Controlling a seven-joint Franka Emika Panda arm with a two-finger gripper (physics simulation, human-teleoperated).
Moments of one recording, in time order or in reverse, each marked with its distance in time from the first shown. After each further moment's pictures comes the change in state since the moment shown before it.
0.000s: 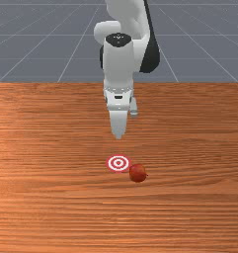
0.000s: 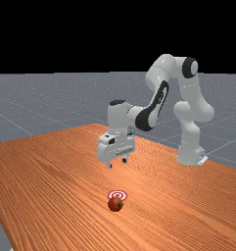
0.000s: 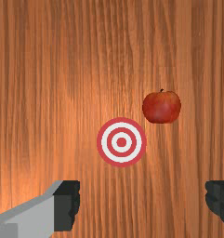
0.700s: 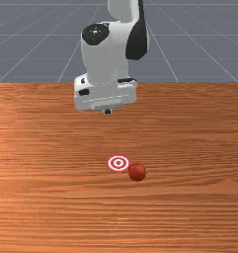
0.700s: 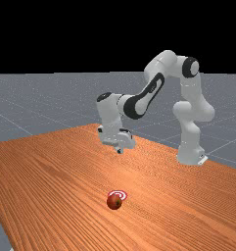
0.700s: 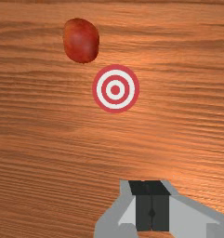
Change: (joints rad) arm 0.101 -0.028 -0.199 0.090 0.119 -0.417 1.298
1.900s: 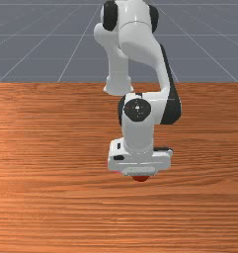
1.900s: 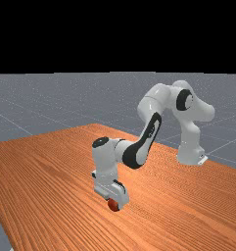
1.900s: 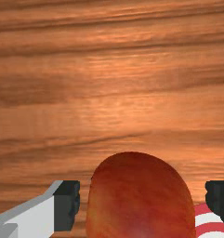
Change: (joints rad) arm 0.073 0.586 0.072 0.525 0.113 0.196 0.262
